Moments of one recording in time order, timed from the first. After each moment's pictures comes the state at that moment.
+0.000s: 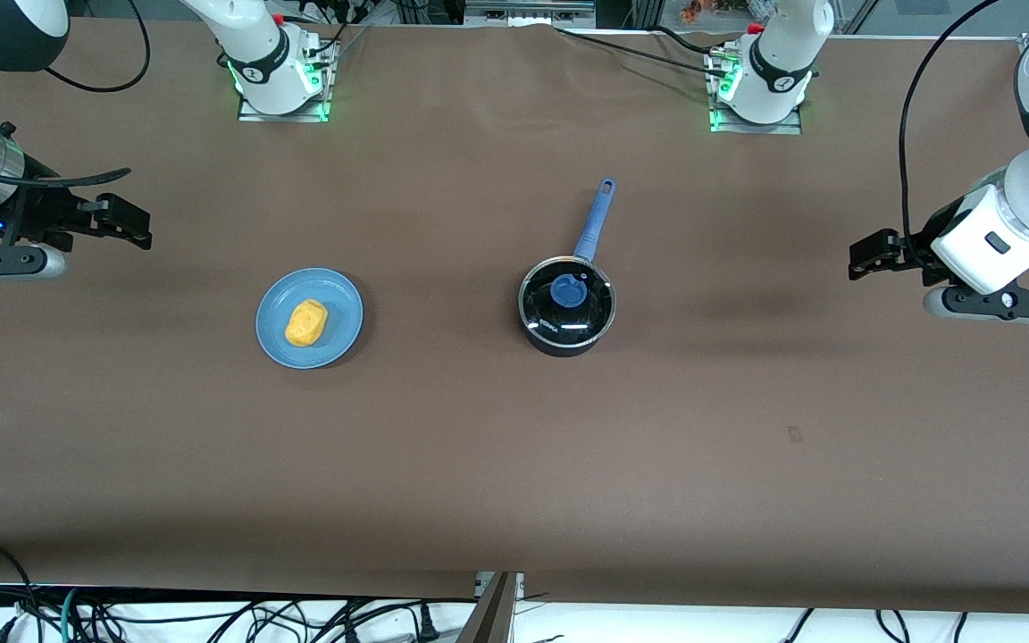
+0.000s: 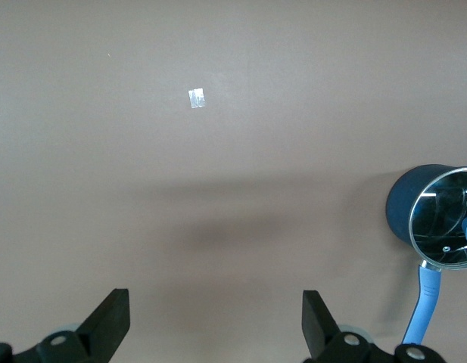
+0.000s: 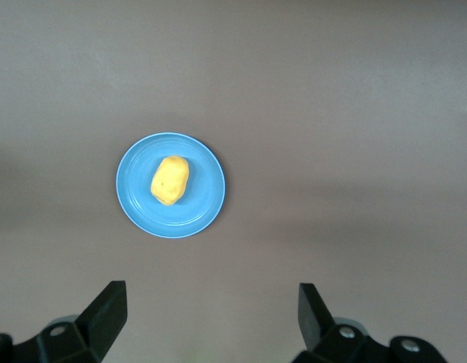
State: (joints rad) left arm 0.31 0.19 -0.44 -1.52 0.04 1.60 -0.08; right arm 0.05 0.13 0.04 -1.49 -0.03 1.54 0.04
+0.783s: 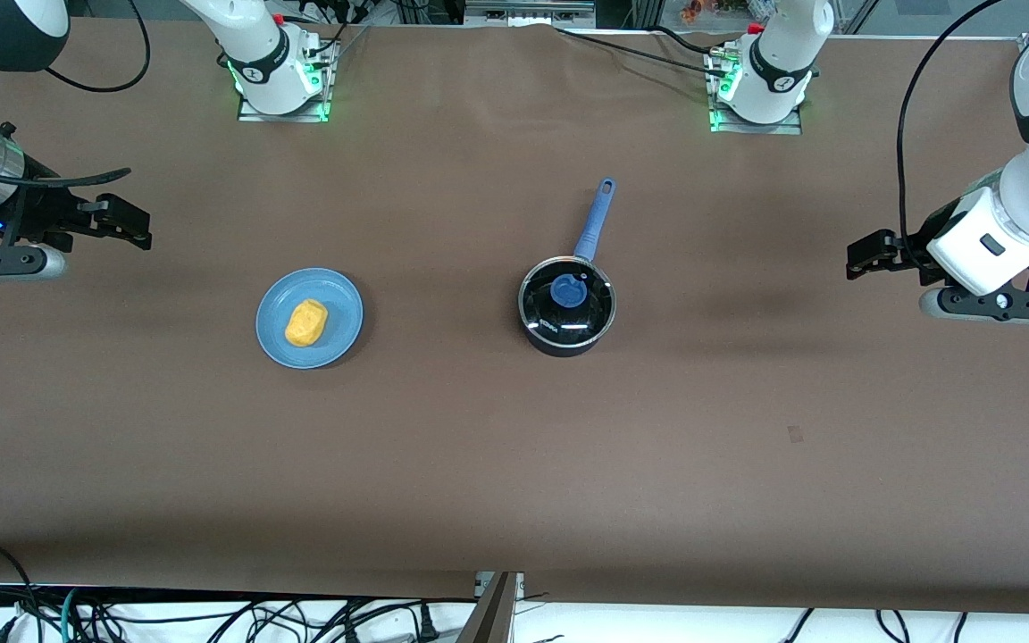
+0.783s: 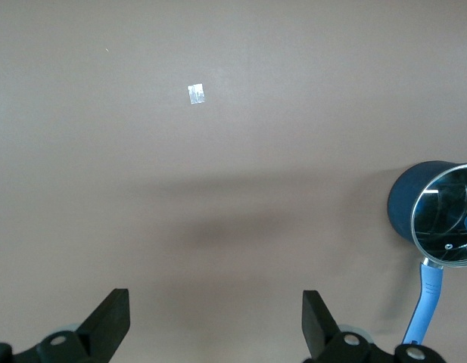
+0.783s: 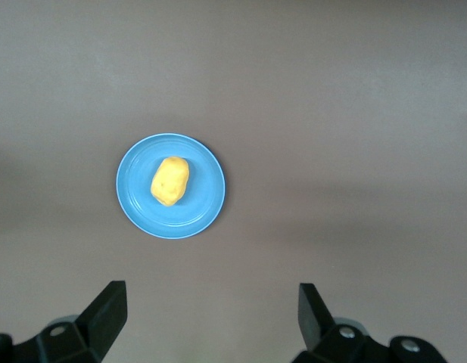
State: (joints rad) left arm 0.31 0.19 -0.44 -1.52 0.04 1.60 -0.08; right arm 0.05 0.13 0.04 -1.49 -0.03 1.55 0.04
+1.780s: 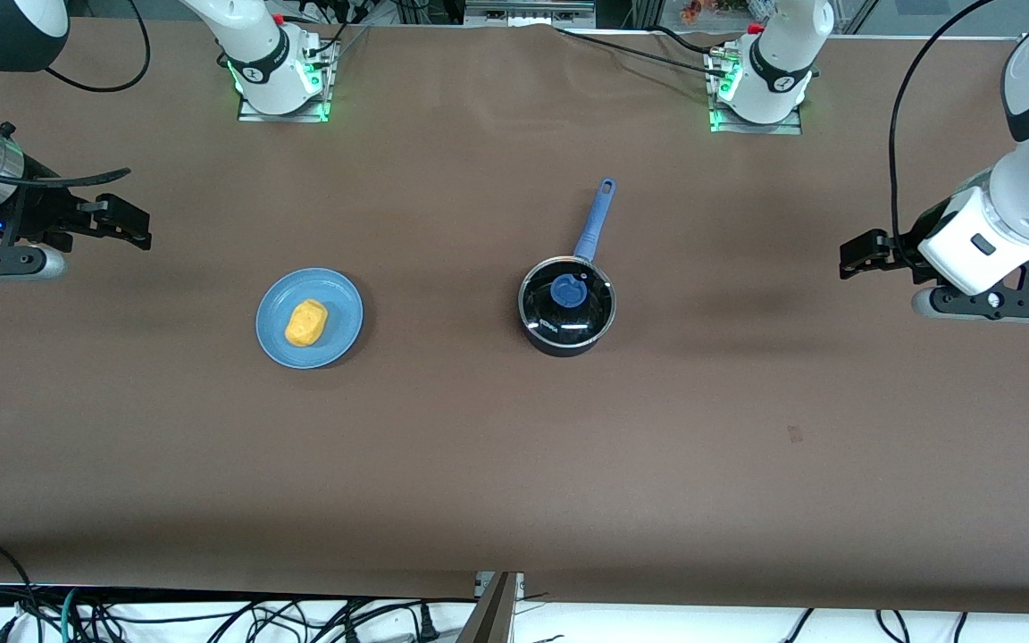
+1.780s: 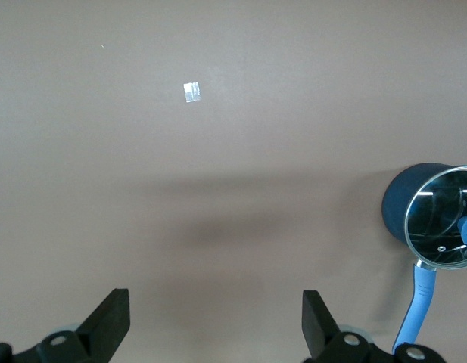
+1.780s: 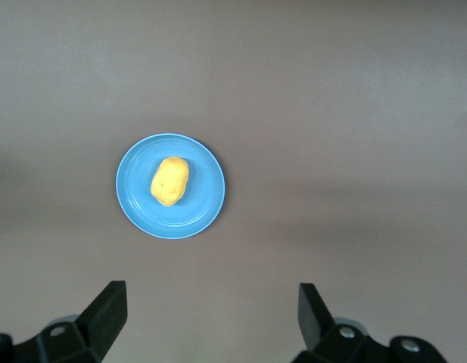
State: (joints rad) left arm 0.31 0.19 -0.46 -1.53 0.04 1.60 -0.12; right arm 0.05 0.13 0.04 -1.49 -0.03 1.55 0.04
